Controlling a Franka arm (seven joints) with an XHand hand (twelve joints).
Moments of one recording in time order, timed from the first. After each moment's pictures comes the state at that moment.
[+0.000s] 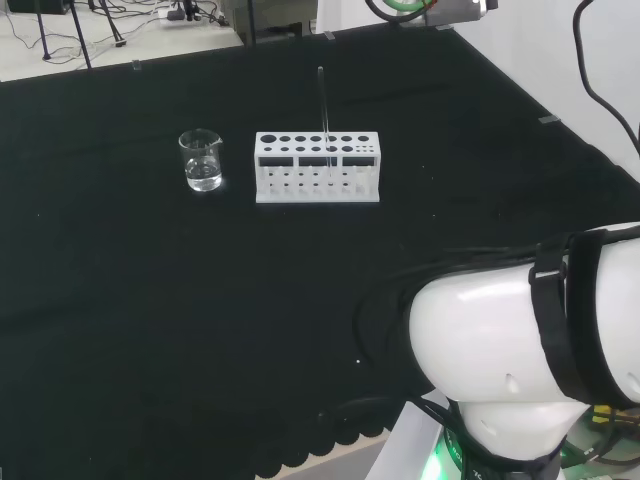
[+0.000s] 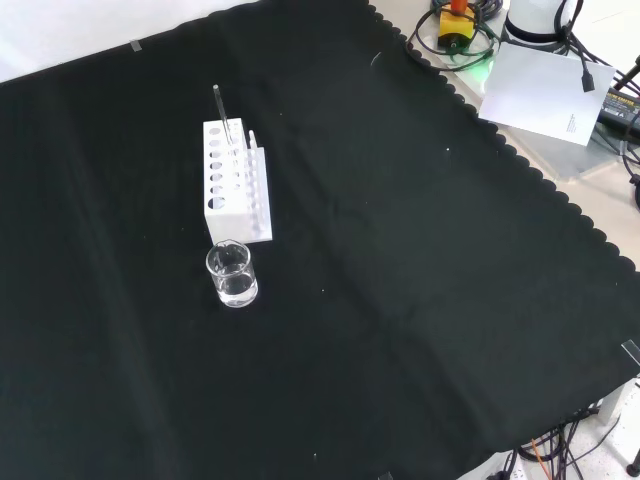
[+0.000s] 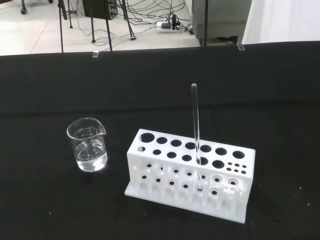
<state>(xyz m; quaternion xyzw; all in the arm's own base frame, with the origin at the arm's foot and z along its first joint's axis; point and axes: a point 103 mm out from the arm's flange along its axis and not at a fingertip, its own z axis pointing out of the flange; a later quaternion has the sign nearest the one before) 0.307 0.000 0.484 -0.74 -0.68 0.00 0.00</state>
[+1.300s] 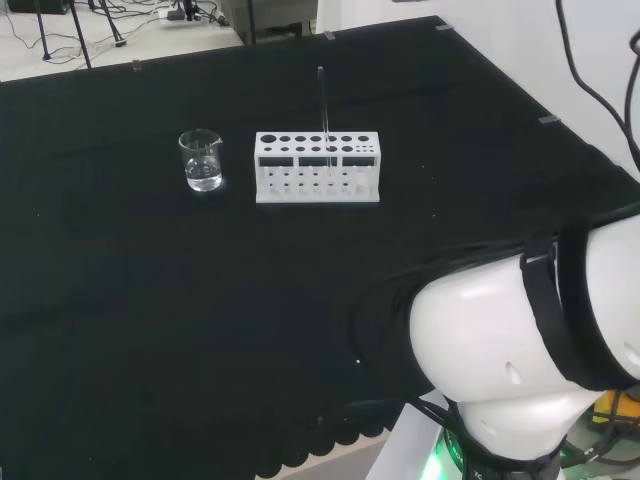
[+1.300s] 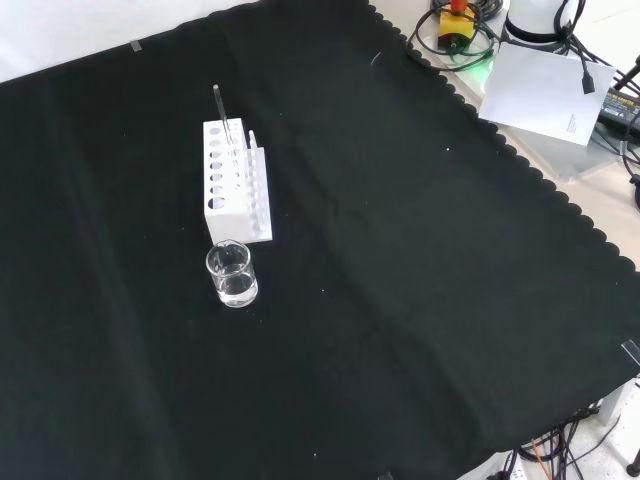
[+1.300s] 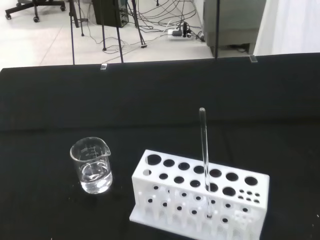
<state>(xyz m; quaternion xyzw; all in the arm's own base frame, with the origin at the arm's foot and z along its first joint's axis) 0.358 -0.009 0.487 -0.72 -0.69 -0.01 0.00</state>
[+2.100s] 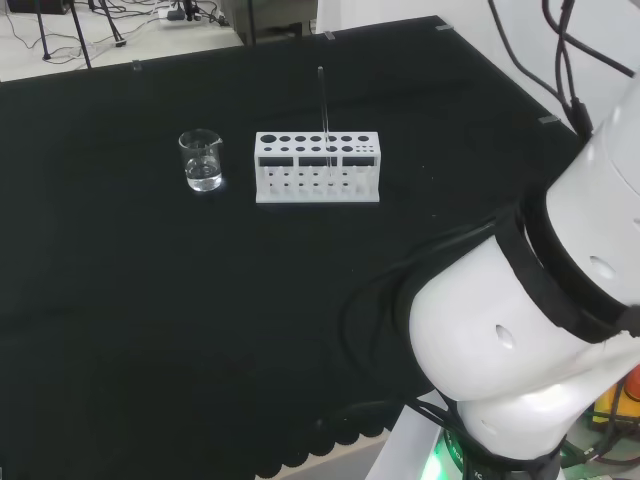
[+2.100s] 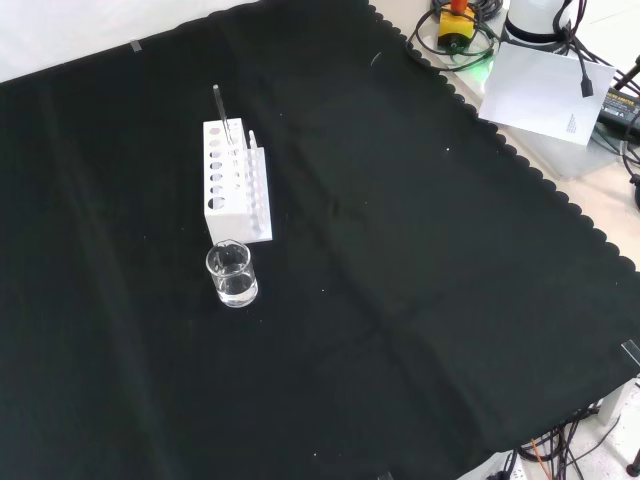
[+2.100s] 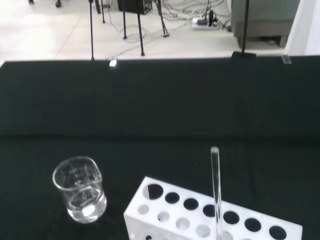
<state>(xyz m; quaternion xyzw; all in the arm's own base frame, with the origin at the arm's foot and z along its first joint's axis) 0.484 -0.029 0.445 -0.69 -0.72 0.00 0.02</state>
